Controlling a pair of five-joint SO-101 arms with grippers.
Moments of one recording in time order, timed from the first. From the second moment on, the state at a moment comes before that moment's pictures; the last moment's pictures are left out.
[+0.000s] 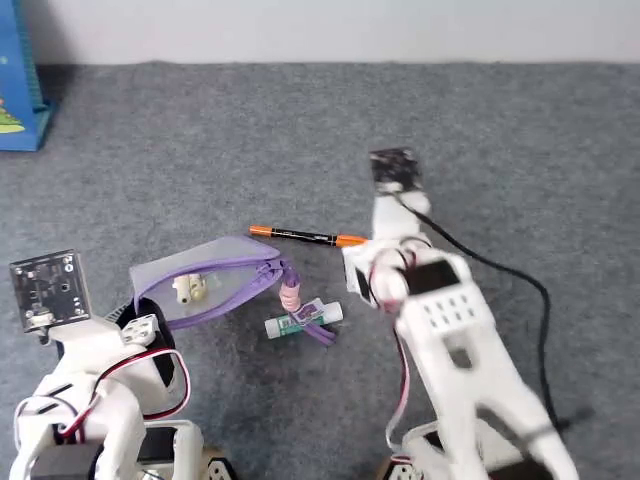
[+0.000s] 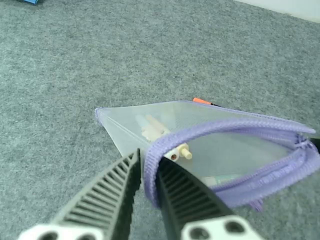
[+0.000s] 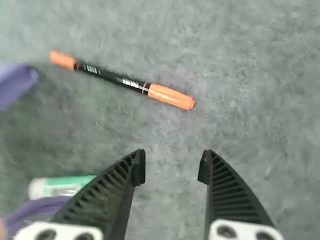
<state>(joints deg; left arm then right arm) -8.2 -81.5 41.1 94.9 16.4 -19.3 -25.7 41.3 51.7 -3.8</state>
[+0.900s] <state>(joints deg) -8.2 -81.5 41.1 94.9 16.4 -16.3 28.0 3.4 52.0 37.4</state>
